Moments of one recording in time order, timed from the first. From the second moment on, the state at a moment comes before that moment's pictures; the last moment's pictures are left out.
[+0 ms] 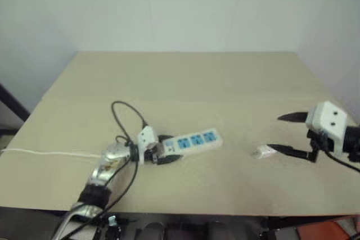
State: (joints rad) left arm -0.45 0.39 -0.18 0.38 -0.23 -0.09 -1.21; right arm -0.10 -1.17 -0.34 -0.28 0.37 0.31 1.18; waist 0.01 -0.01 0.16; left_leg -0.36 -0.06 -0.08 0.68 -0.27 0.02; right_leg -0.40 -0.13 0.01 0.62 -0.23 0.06
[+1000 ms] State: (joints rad) left arm -0.46 0.38 -0.21 0.39 -0.20 -0.13 -1.26; right arm -0.77 -0.96 0.39 0.54 -0.20 -0.26 1.52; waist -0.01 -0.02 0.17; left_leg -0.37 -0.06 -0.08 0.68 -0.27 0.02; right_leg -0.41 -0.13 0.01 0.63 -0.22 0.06
